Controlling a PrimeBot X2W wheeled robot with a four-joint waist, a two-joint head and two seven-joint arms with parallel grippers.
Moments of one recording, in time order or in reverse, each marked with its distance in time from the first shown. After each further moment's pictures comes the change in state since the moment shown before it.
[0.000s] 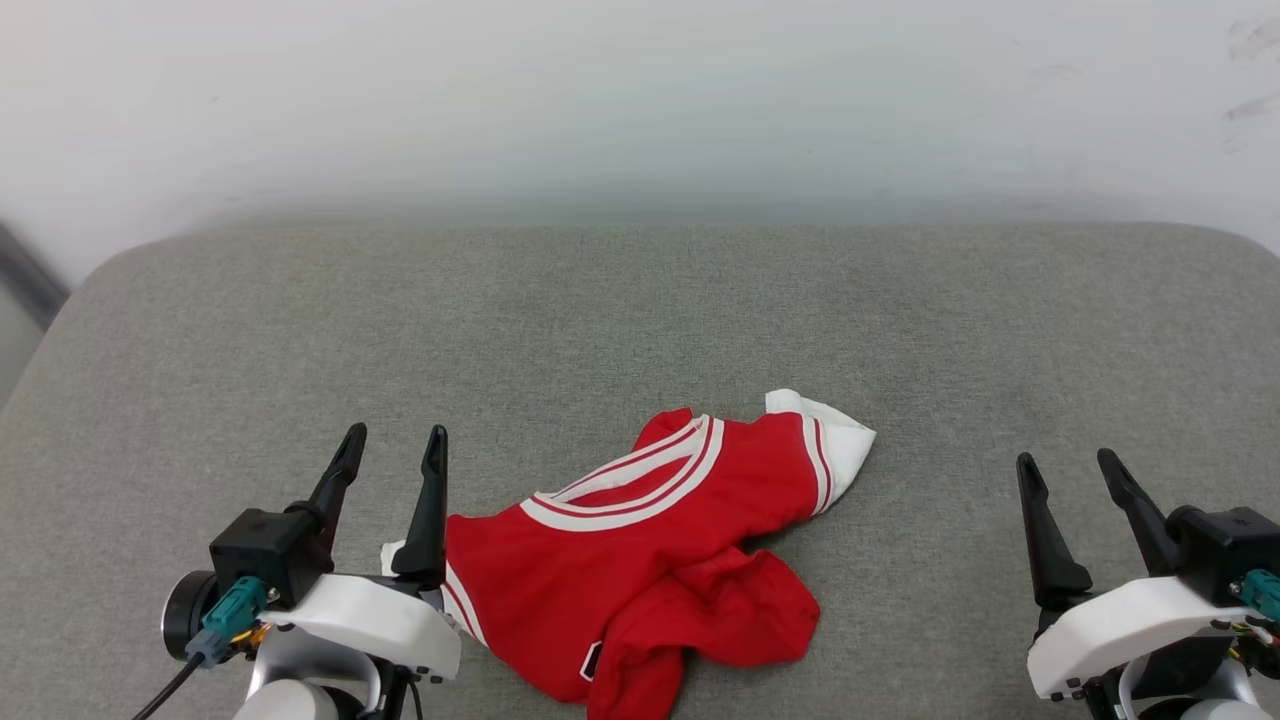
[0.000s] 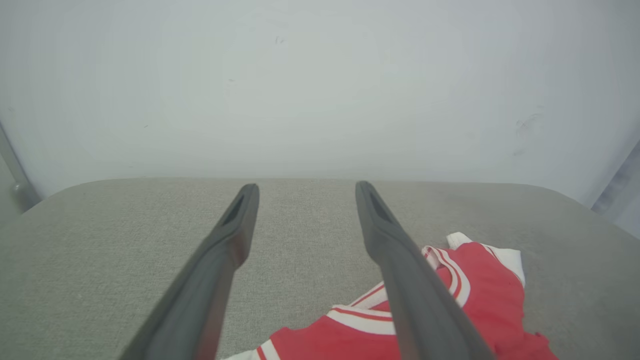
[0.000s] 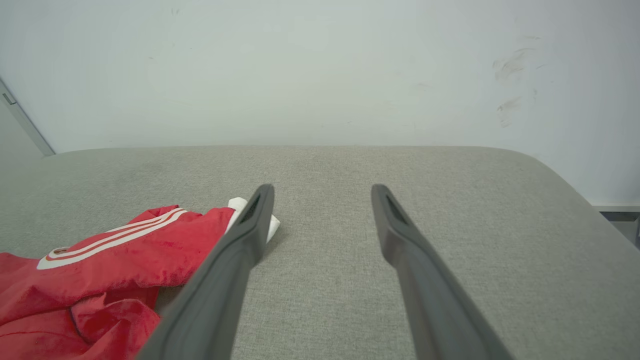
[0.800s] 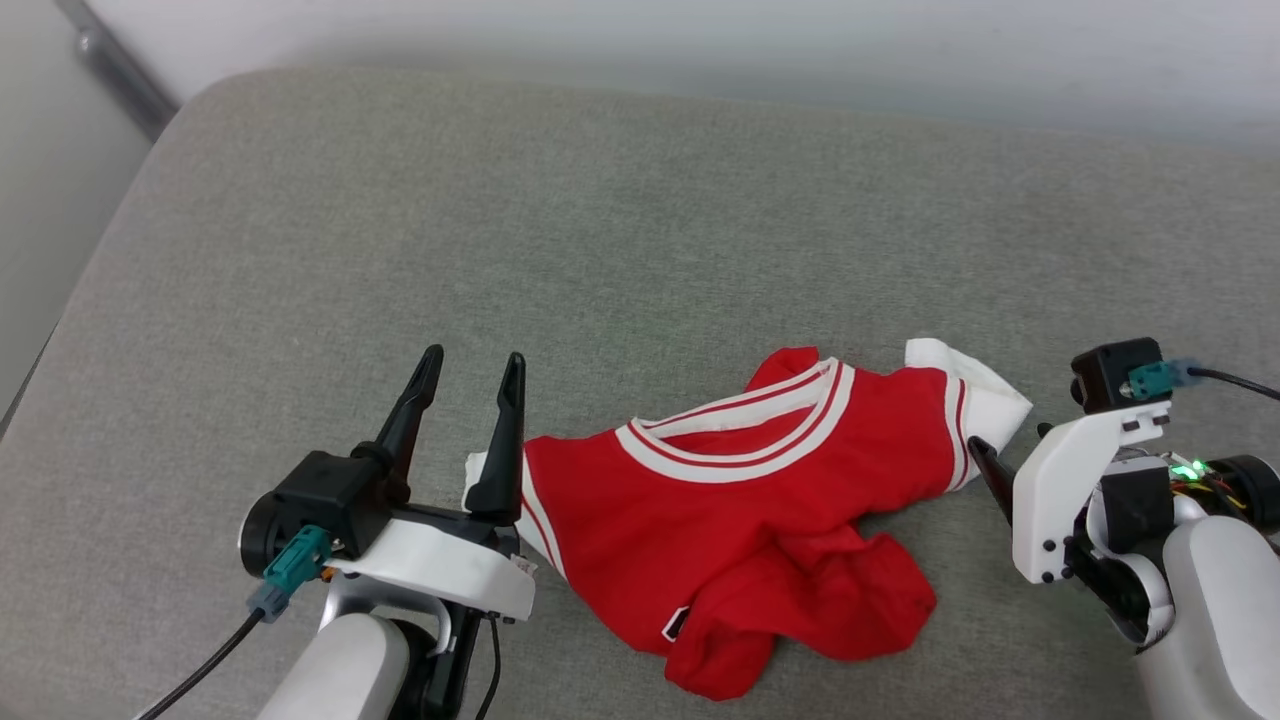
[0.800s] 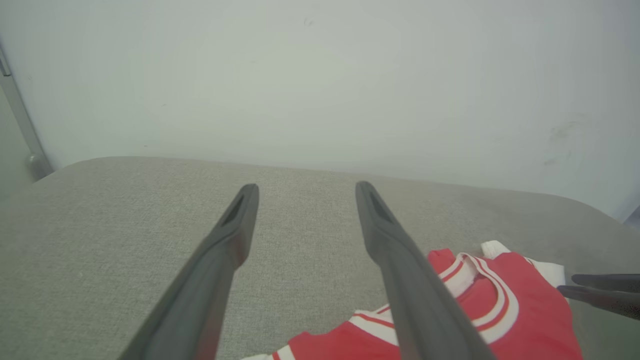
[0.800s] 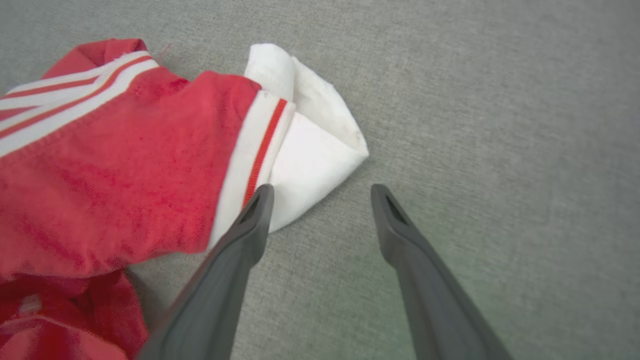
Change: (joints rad) left arm -0.119 -0.084 -0.058 0.029 0.018 -0.040 -0.068; right arm -0.335 -0.148 0.132 0.299 0.103 0.000 0.525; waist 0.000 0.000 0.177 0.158
